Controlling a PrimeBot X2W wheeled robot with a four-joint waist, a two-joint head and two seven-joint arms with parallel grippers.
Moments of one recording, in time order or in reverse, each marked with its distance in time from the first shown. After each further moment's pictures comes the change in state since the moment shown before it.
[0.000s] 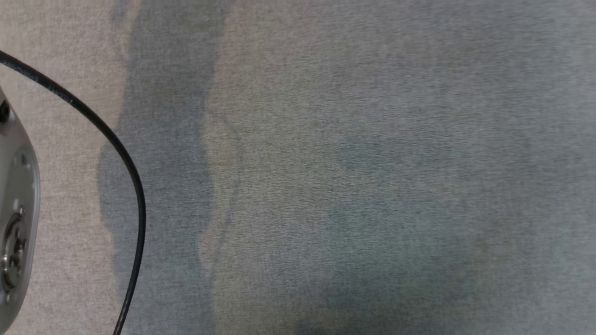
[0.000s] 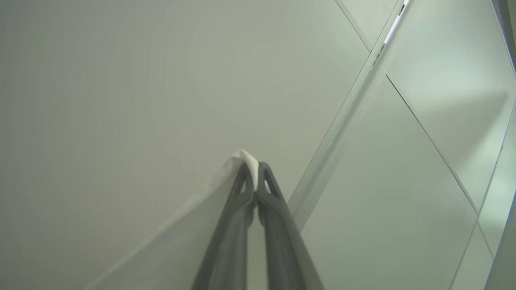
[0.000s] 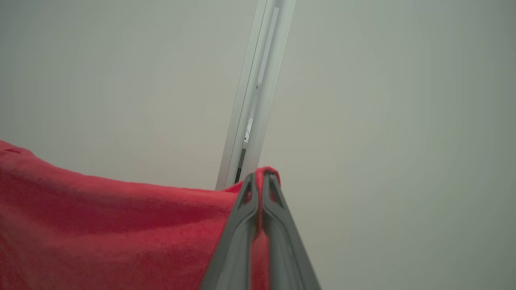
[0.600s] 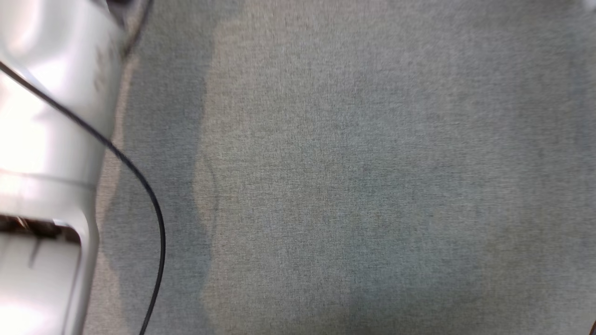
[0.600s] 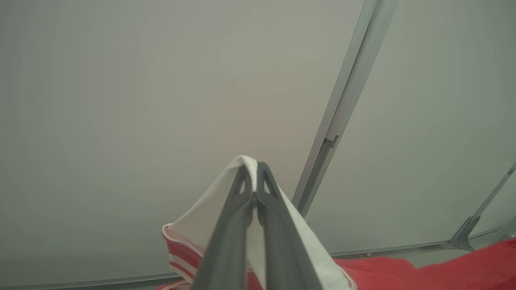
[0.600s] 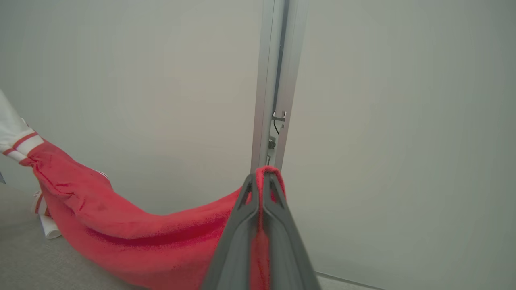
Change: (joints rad) left arm 0.365 0.018 -0.154 0.192 0.255 -0.145 -0.012; right arm 0.404 0.030 0.061 0.054 0.052 0.000 0.000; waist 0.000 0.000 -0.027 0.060
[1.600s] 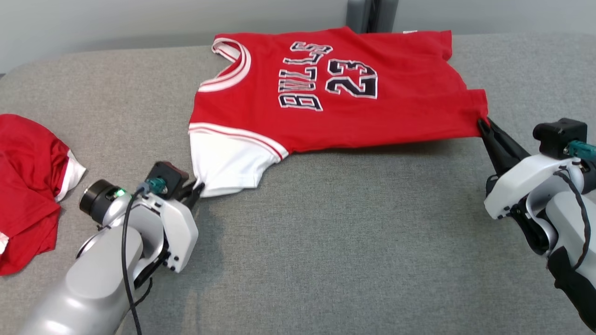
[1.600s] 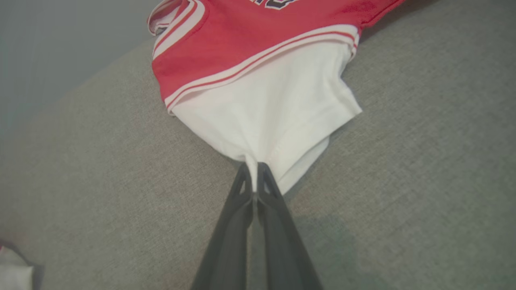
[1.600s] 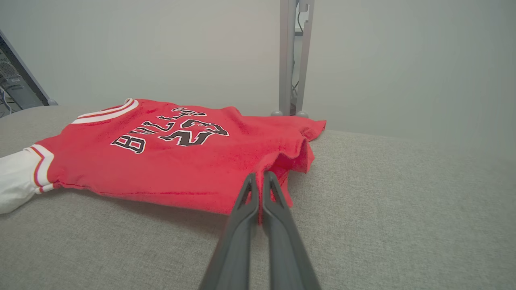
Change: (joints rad) left arm 0.709 0.239 -0.471 -0.058 0.159 -0.060 0.243; right arm 0.431 0.015 0.328 0.224 0.314 0.000 0.000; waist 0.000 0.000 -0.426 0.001
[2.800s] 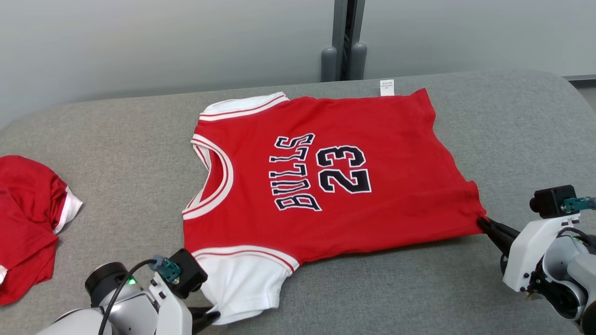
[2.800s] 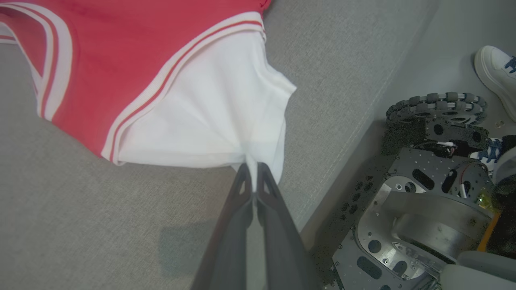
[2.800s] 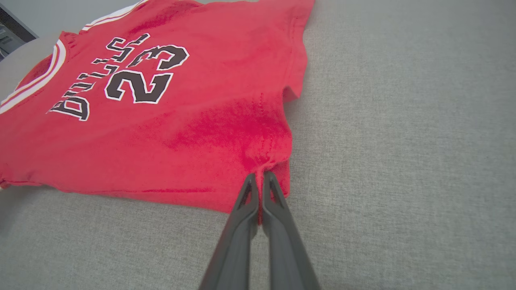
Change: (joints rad) left arm 0.260 0.484 -0.194 -0.952 -0.378 0.015 0.573; right arm 0.092 -0.212 0.449 -0.117 0.508 0.000 0.187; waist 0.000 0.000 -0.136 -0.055
